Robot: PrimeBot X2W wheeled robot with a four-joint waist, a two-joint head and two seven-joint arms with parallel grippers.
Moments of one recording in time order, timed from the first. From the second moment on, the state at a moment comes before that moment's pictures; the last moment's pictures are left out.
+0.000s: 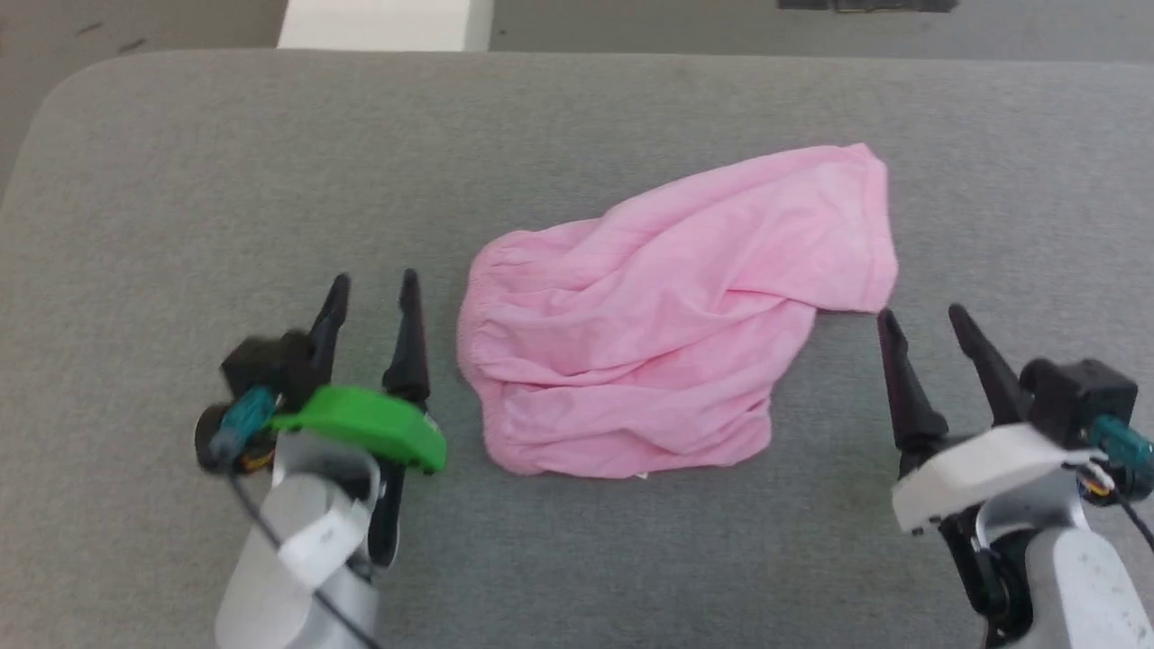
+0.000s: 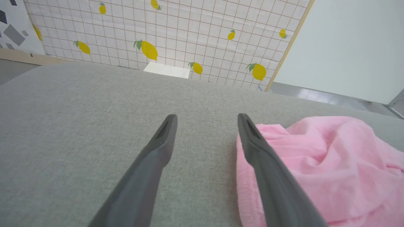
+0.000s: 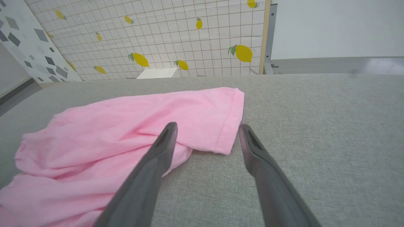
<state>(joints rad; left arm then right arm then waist) -0.31 0.05 -0.08 0.25 -0.28 -0.05 -0.20 -0.15 -0.07 -0.03 0.05 0.19 0.13 0.02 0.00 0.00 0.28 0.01</state>
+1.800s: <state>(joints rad) -0.59 0.13 -0.28 0.31 -0.22 0.01 0.30 -0.65 -0.05 -0.13 0.36 0.14 0.13 0.51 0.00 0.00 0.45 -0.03</state>
